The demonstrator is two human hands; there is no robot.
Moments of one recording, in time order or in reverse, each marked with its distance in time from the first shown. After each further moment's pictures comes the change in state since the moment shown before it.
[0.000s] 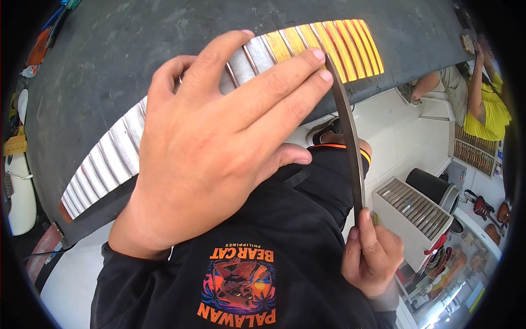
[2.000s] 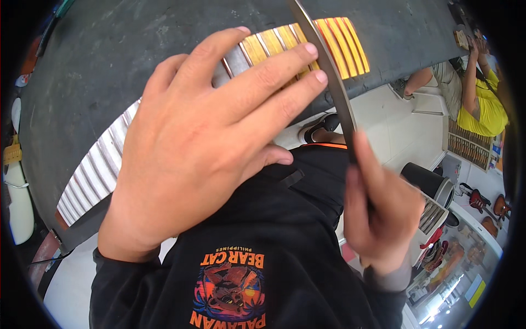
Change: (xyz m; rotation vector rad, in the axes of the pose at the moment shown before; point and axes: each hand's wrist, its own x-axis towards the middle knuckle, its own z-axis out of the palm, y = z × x) left_hand 0.017 -0.025 0.031 0.015 0.161 0.234; right_hand 0.055 0.023 0.000 0.001 -0.052 0.052
